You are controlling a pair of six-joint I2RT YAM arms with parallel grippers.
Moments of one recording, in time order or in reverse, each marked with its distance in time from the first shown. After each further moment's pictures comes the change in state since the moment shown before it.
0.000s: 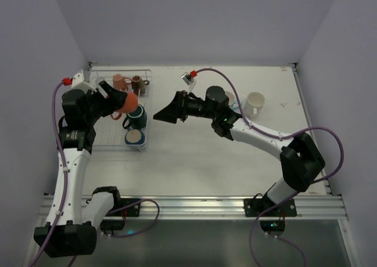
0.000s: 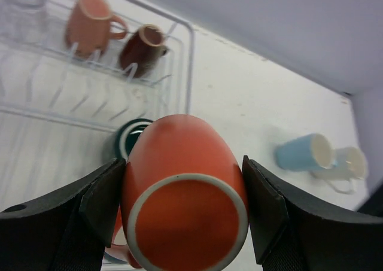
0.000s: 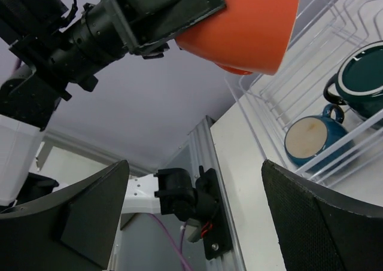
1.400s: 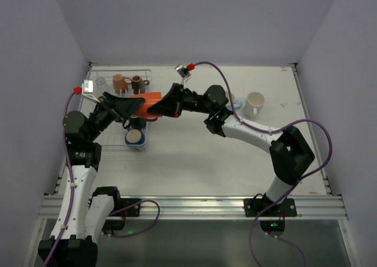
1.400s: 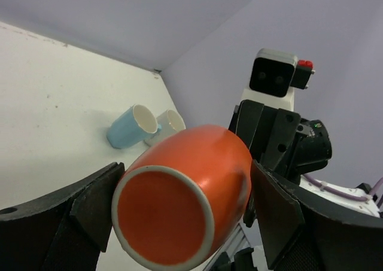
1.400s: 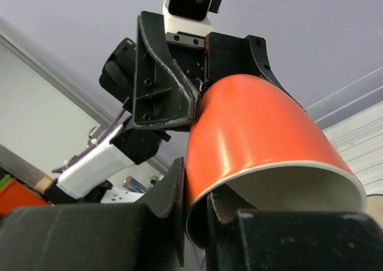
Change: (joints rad) left arm -0.027 -0.202 -0.313 0.632 0.529 -0.566; right arm 0.030 0.127 0.091 0.409 -0.137 0.174
